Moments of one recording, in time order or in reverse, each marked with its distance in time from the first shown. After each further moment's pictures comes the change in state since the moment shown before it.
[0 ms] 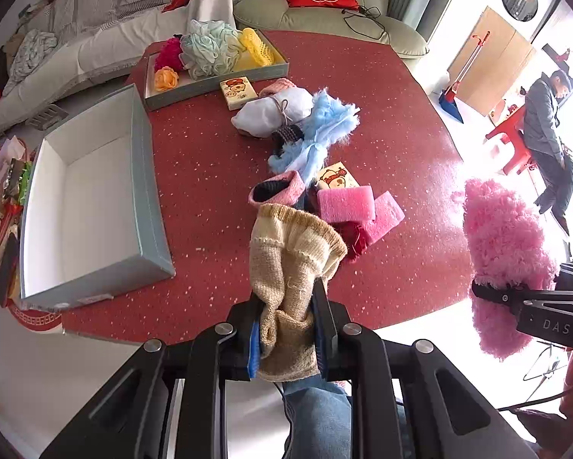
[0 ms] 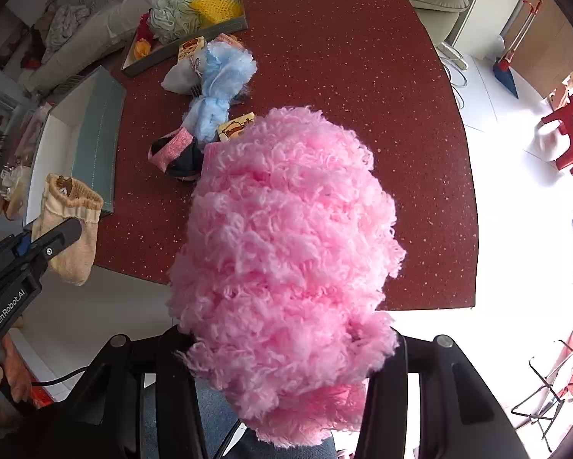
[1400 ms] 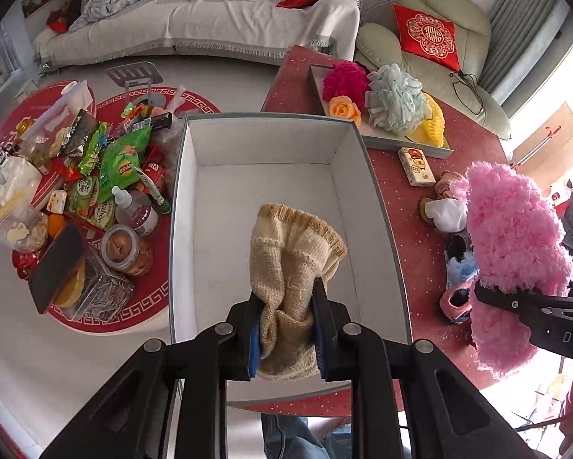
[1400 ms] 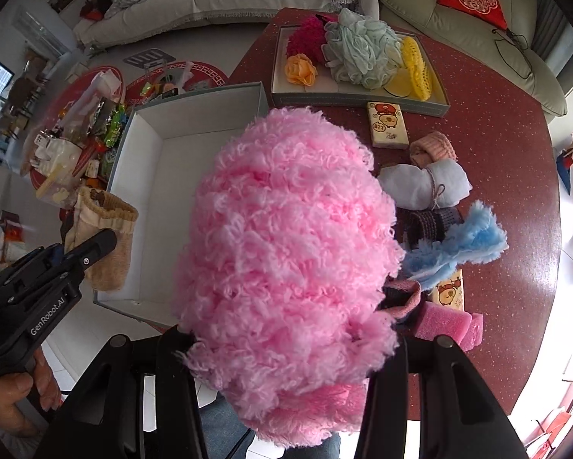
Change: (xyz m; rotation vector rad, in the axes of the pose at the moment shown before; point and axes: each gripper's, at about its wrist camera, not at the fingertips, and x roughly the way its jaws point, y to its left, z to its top) left arm 0.007 0.263 0.062 -0.293 -0.057 0.071; right arm 0.053 0.281 0.156 -0.248 -0.028 0.040
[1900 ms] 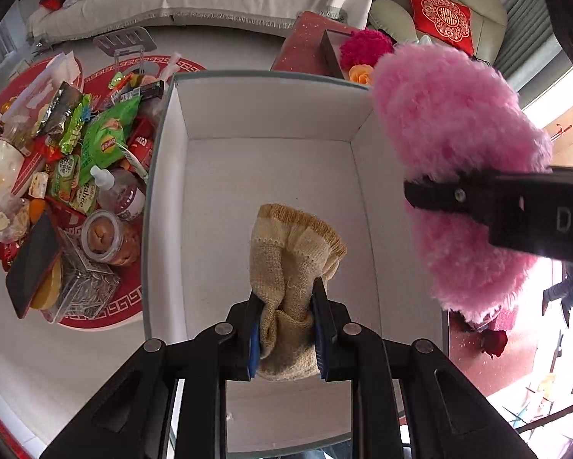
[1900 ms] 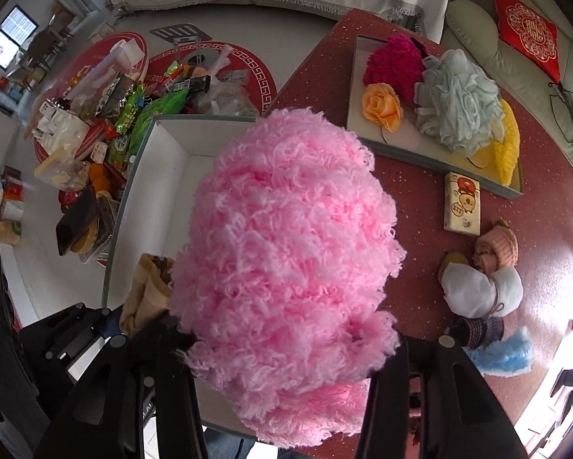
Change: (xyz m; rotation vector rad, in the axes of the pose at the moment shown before) left arm 0.064 0.013 0.013 -0.024 0.109 -0.019; right arm 0.070 0.066 0.100 -0.149 0.060 -0.004
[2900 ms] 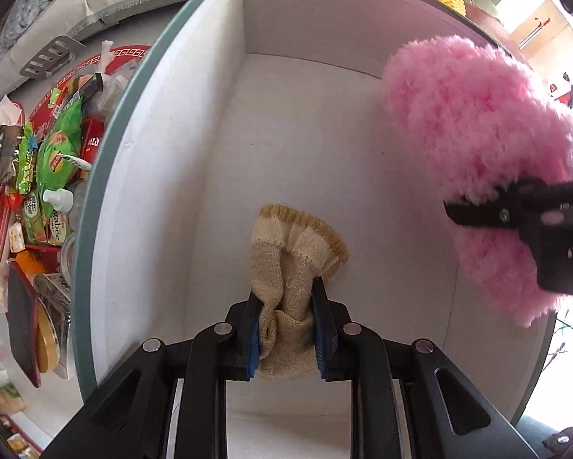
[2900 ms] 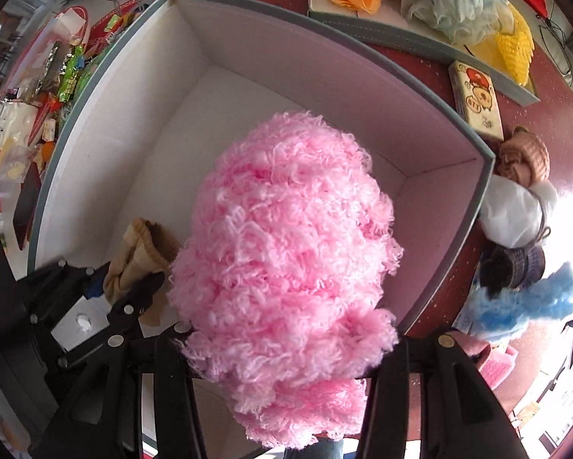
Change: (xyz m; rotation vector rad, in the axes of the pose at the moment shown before) left arm 0.068 -0.015 -0.010 0.309 0.177 0.052; right arm 0.063 -0.017 -0.038 0.163 0.216 -0.030
